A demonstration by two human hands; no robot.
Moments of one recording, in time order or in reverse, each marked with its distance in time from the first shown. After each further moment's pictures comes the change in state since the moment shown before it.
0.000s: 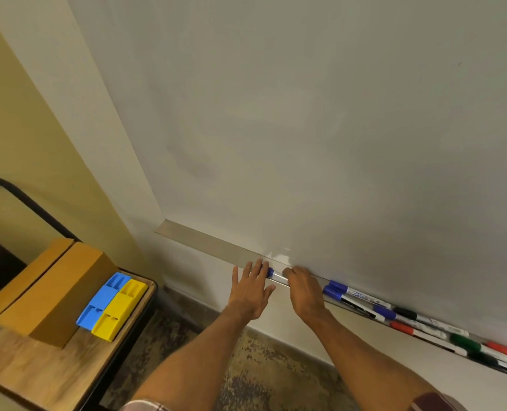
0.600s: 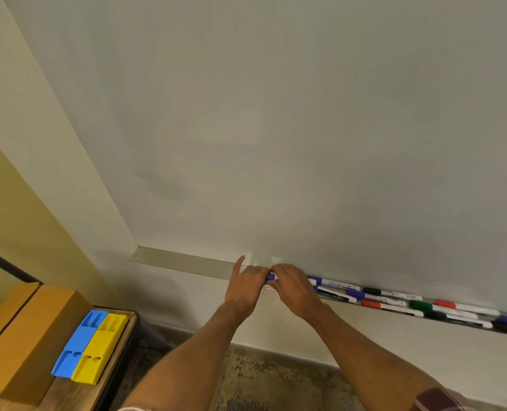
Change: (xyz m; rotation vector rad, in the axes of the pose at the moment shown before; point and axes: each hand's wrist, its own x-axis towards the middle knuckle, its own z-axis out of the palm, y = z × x) left_hand -0.010 0.016 -0.044 0.011 0.351 0.389; right_hand -0.028 -0.002 -0.039 0.113 0.164 -0.084
